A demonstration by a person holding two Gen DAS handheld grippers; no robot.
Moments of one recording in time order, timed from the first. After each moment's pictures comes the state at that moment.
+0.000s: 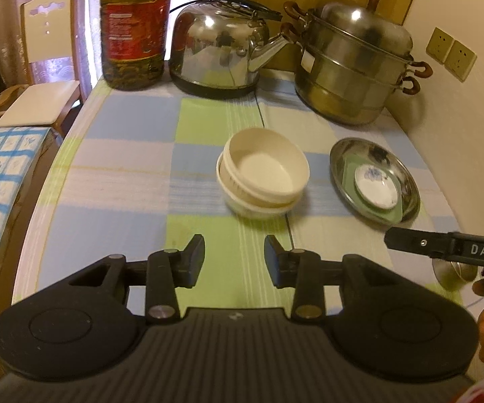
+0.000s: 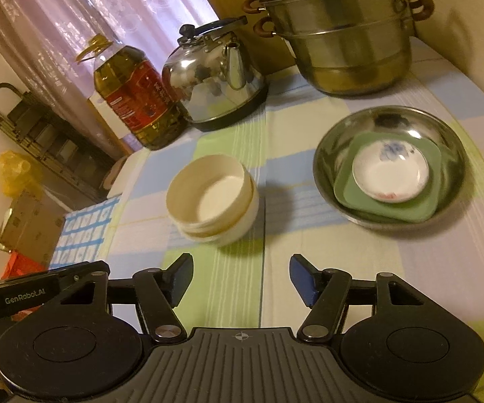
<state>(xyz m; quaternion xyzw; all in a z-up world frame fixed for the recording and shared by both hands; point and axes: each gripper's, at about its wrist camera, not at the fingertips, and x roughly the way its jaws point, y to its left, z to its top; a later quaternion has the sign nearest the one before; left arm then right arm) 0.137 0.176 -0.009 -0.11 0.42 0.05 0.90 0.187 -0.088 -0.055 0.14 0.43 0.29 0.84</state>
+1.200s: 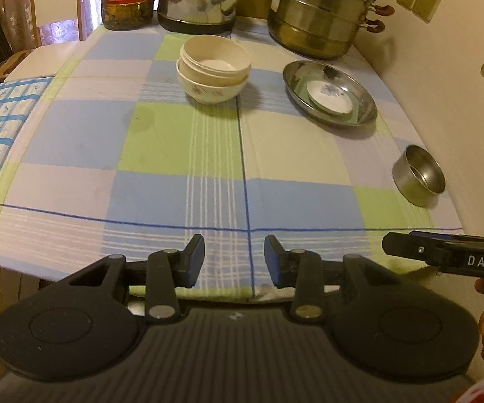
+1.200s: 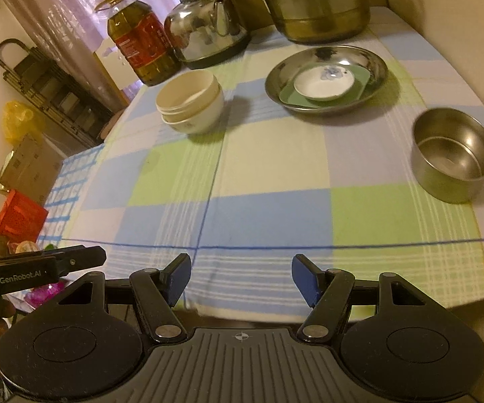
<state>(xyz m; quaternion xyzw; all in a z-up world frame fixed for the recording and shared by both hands) 0.014 0.062 -0.033 -0.12 0.47 0.06 0.87 0.063 -0.192 -0.081 0.09 0.47 0.30 0.83</state>
